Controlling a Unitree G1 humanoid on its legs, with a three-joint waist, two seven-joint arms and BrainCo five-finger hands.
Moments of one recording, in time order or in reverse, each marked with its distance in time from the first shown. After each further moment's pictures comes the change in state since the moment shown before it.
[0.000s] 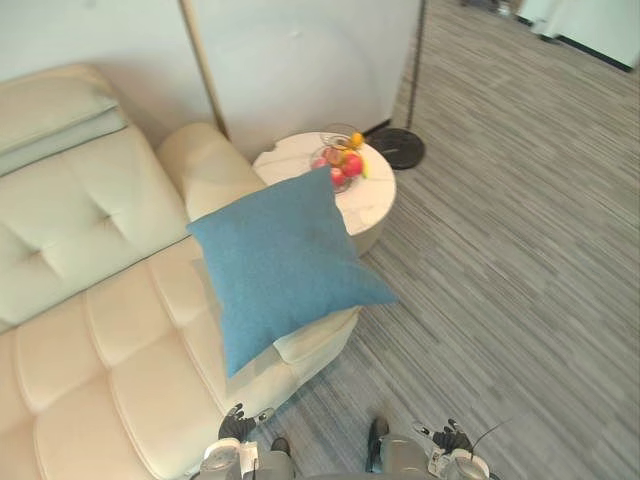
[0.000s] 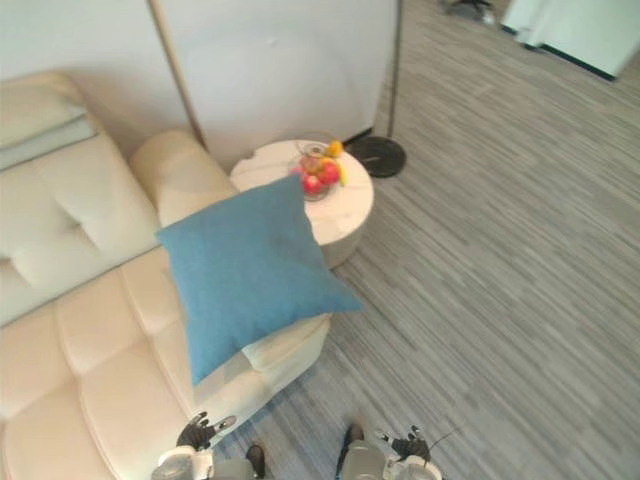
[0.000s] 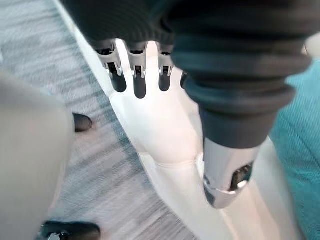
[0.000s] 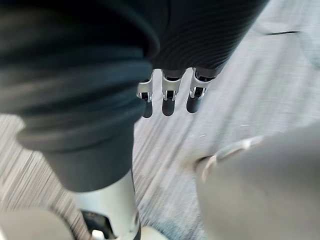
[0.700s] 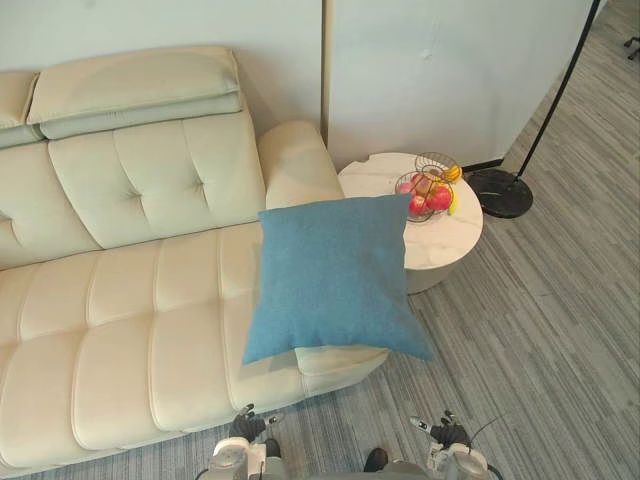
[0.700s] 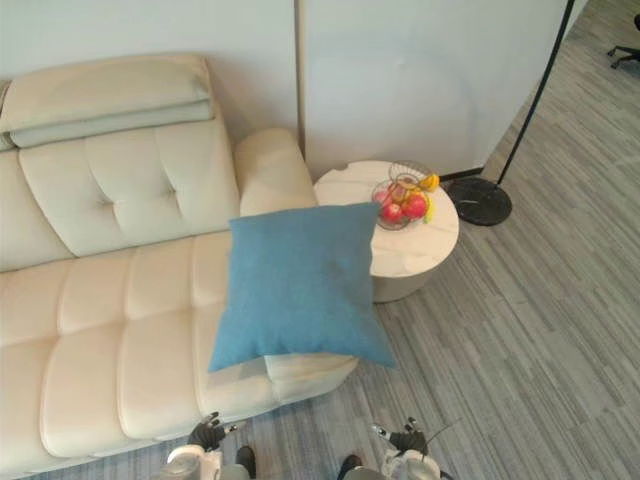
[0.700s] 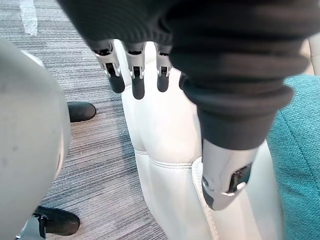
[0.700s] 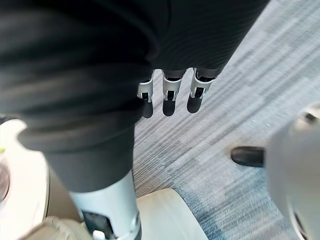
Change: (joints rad) left arm -0.015 0.041 -0.073 0.020 0.039 0.001 -0.007; right arm -0.003 0.014 0.020 -0.036 -0.063 0.001 -0.003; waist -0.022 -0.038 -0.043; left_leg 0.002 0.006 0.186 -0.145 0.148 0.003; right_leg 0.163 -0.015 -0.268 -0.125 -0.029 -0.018
